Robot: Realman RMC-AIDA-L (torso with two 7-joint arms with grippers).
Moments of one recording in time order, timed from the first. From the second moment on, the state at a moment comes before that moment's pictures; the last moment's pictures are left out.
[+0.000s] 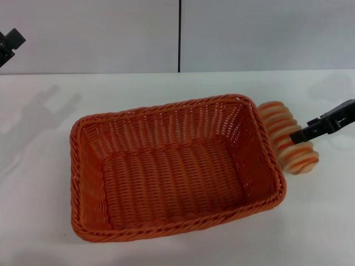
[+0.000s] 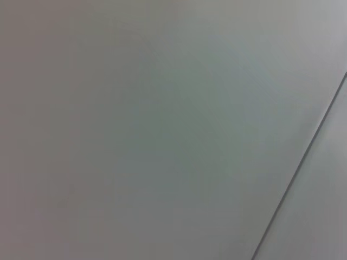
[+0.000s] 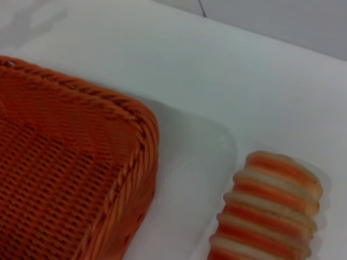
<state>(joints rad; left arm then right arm) -0.33 -2.06 0.31 0.56 1.61 1.64 -1.47 0.80 1.92 -0.81 -0.67 -2.55 -1.51 2.12</state>
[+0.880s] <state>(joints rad) -0.34 -2.06 0.31 0.55 1.62 1.63 -1.46 0.86 1.93 -0.87 -0.57 -2.56 -1.39 2.12</state>
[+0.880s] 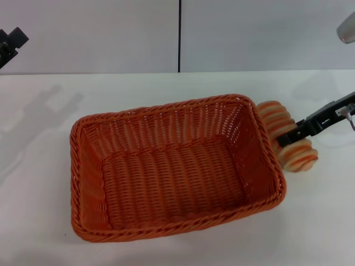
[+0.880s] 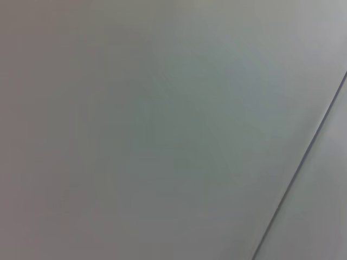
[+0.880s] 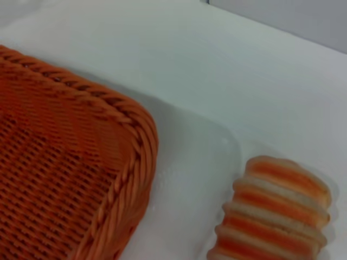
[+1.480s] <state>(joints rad) -0.35 -2.05 0.31 0.53 1.61 1.63 -1.44 0.86 1.94 -0.89 -0.58 -2.56 -1.38 2.12</state>
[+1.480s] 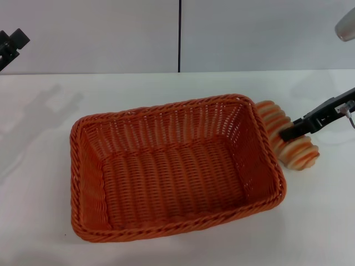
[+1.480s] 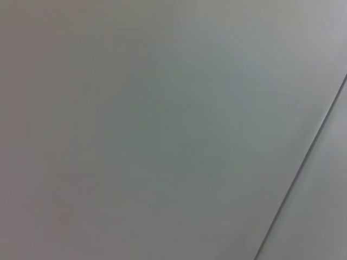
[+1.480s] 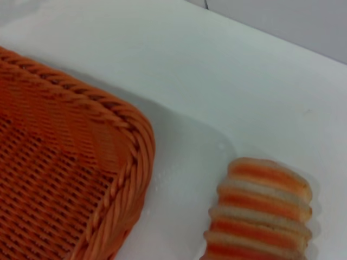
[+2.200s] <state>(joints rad) -0.35 -2.05 0.31 0.53 1.61 1.63 -1.44 0.83 1.96 -0.90 -0.64 -2.55 -1.39 2.11</state>
